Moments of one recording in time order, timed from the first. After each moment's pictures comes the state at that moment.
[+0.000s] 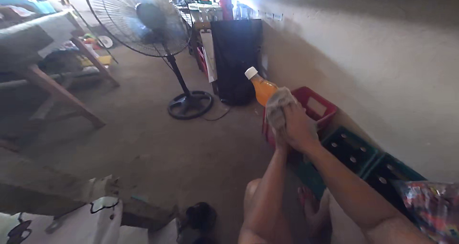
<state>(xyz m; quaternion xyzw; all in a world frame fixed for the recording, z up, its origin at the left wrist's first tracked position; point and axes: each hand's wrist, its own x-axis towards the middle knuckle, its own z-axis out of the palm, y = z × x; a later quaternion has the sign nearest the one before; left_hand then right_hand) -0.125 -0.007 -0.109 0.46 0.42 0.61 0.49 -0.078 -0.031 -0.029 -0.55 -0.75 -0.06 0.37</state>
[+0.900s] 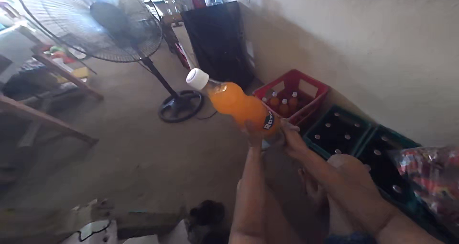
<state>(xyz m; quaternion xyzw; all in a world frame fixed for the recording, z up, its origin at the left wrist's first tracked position) -0.161 0.018 -0.129 0.44 0.34 0.78 0.29 -0.056 -0.042 -0.124 -0.46 -0.25 0.57 0.63</state>
